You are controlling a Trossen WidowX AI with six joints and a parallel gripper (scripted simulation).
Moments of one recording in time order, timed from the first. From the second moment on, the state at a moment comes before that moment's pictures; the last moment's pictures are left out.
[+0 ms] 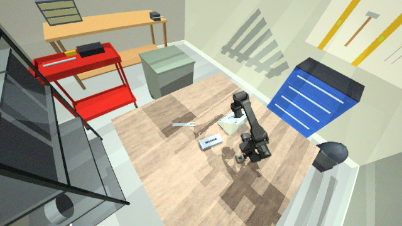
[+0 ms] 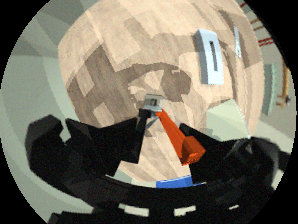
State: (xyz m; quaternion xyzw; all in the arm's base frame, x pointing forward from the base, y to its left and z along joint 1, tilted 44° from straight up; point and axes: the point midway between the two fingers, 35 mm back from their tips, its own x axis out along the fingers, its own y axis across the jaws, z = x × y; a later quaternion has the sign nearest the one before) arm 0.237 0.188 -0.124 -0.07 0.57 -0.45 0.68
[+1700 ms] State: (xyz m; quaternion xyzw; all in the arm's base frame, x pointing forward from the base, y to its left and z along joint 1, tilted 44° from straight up) arm 0.283 0.139 -0.060 -0.09 0.60 -0.42 0.68
